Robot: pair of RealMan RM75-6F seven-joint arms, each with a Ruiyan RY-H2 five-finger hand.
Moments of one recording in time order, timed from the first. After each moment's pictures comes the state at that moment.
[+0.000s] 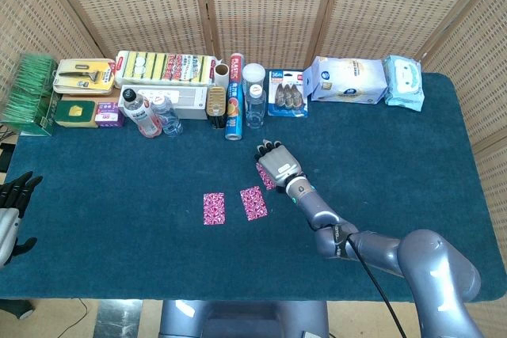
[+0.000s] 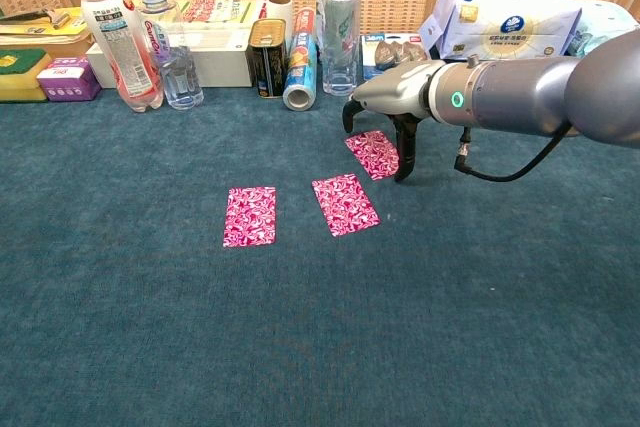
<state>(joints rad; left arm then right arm) -0.11 -0.92 -0.03 -1.87 1.39 1.37 0.06 1.18 -1.72 0.09 -1.10 -0.72 0.64 -0.62</state>
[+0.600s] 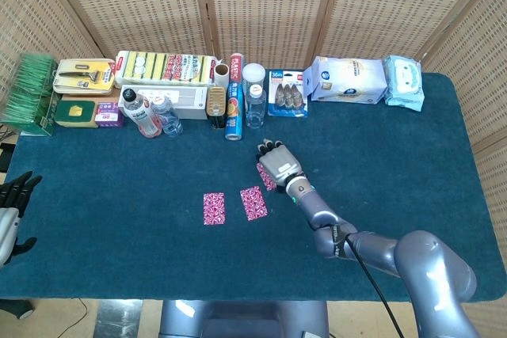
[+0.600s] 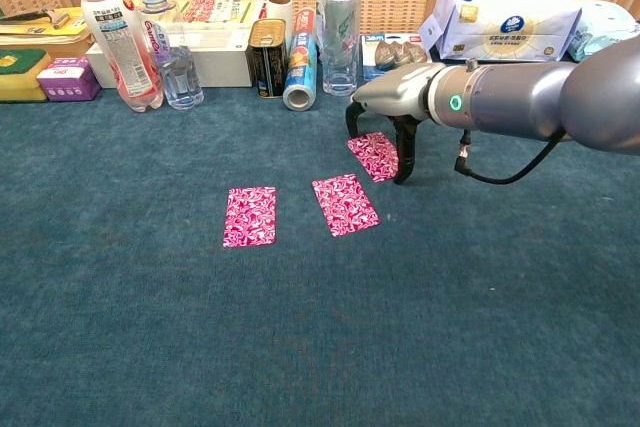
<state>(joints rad) -0.11 -0.92 -0.03 -1.88 1.38 1.37 0.06 1.17 -1.74 0.09 -1.07 -0.73 0.64 -0.60</state>
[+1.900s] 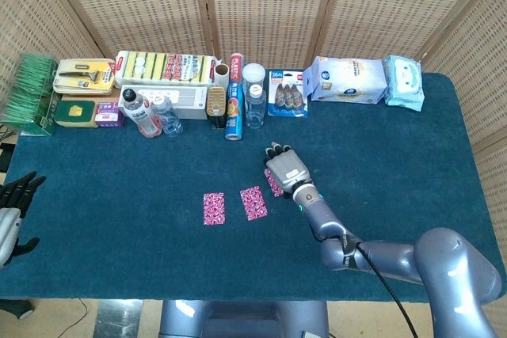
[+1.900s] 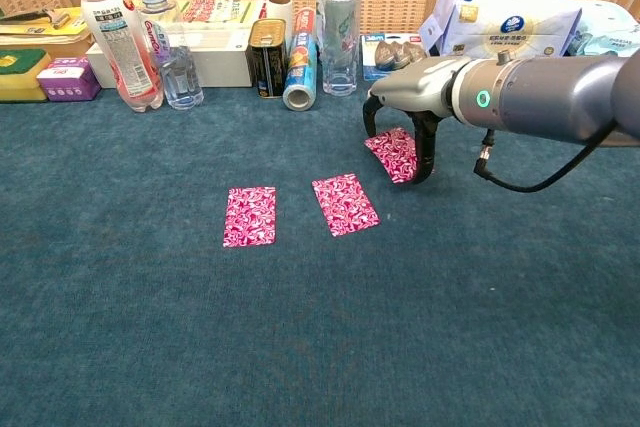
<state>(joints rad) -0.11 -0.90 -0.02 -1.87 1.43 1.36 0.00 1.15 -1.64 0.08 -1.33 -0.58 0.81 -0.74</state>
